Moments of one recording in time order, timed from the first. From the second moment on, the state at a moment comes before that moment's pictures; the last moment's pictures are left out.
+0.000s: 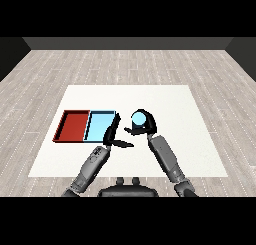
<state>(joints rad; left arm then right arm) -0.32 0.00 -0.39 -1.23 0.18 0.24 -0.35 -0.47 0.00 0.24 -1.27 -0.13 -0.23 -0.24</state>
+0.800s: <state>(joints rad) -0.42 0.00 -0.53 -1.11 0.34 0.36 -0.38 -0.50 0.00 0.32 -1.25 -0.19 -0.26 -0.26</state>
